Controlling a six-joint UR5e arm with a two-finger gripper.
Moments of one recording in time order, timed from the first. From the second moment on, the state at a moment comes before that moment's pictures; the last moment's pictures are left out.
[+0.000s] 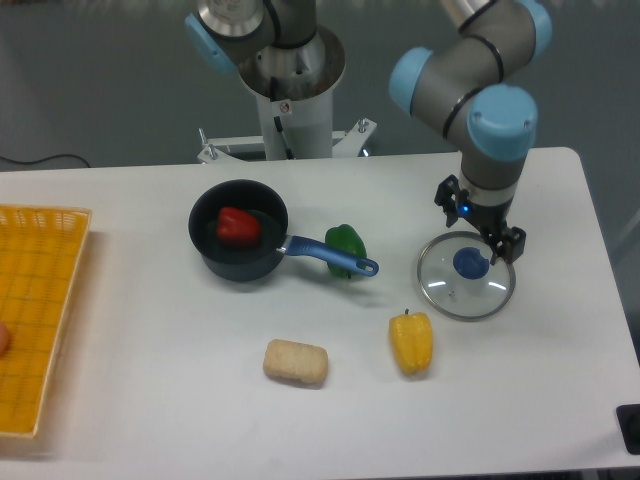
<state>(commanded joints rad) 2.75 -1.97 -1.66 -1.04 1.72 1.70</state>
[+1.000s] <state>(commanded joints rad) 2.77 -2.05 -1.67 -0.99 1.68 1.73</state>
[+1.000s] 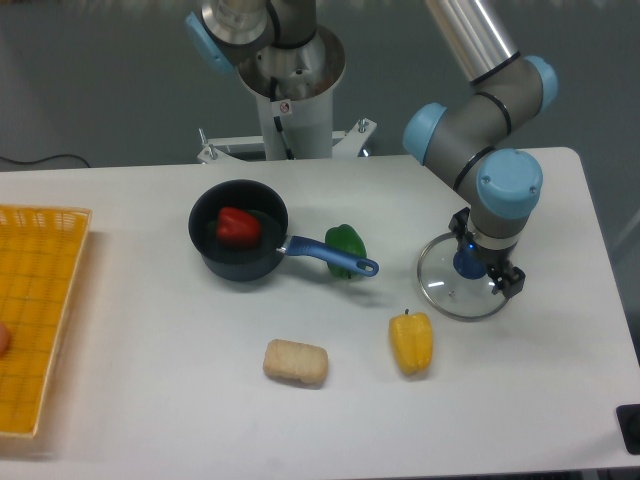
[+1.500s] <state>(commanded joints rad) 2.77 -2.06 -1.69 -0.99 1.68 1.73</state>
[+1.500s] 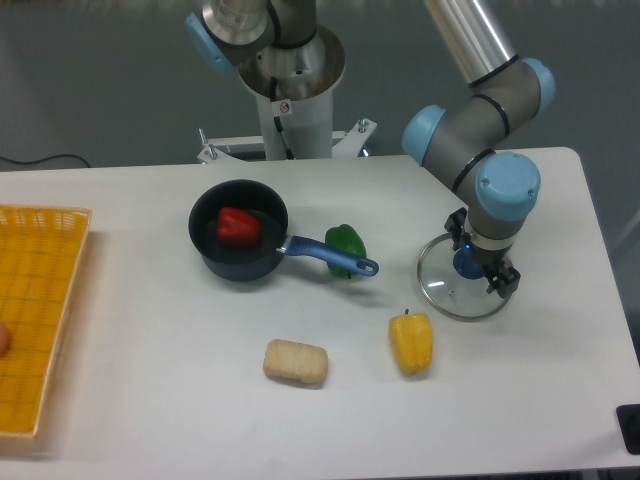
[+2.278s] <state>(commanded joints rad) 2.77 -2.06 -1.70 -0.99 1.68 1.74</state>
